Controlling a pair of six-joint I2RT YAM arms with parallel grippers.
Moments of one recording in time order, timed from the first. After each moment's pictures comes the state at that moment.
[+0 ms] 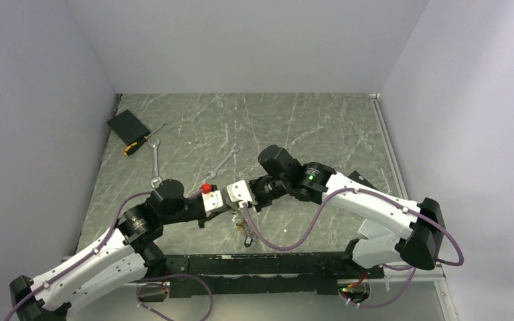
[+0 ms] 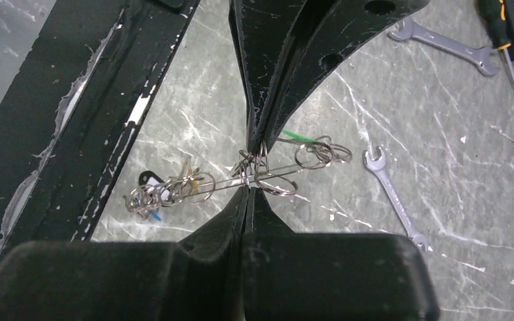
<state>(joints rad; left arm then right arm) -0.82 0.62 0.54 -0.29 0.41 0.30 1.00 1.33 1.14 -0.54 -0.59 -0.84</state>
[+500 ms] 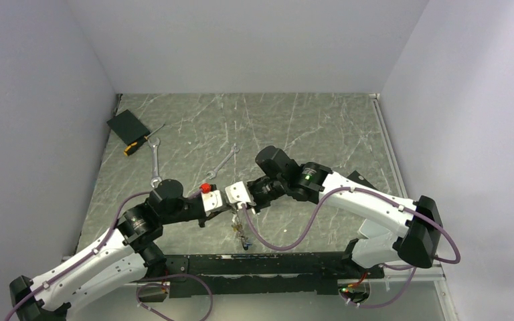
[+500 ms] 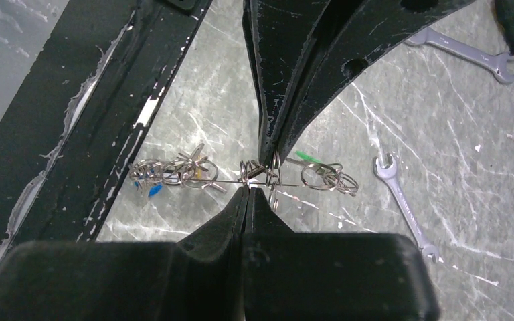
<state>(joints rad) -0.82 0.62 0.54 -0.27 0.40 0.30 1.00 1.35 1.14 -0.54 -0.61 -0.85</state>
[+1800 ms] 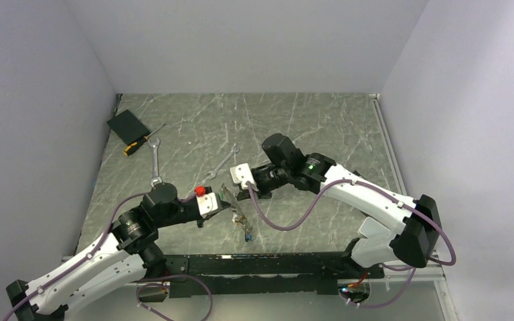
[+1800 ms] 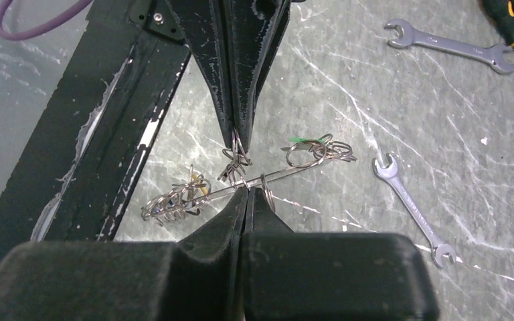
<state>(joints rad) -0.85 0.56 0.54 -0.25 0.37 0.30 0.91 1.37 1.18 -0.53 -0.73 -0.76</state>
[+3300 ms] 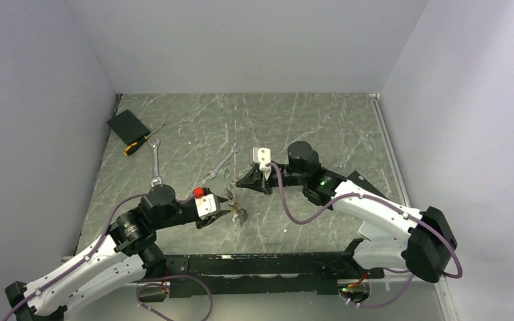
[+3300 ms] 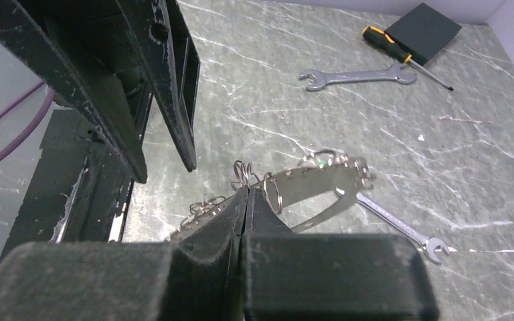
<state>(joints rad) -0.86 0.53 0.54 -0.27 0.35 0.31 0.82 1.23 0.84 0.16 -0.71 -0.28</state>
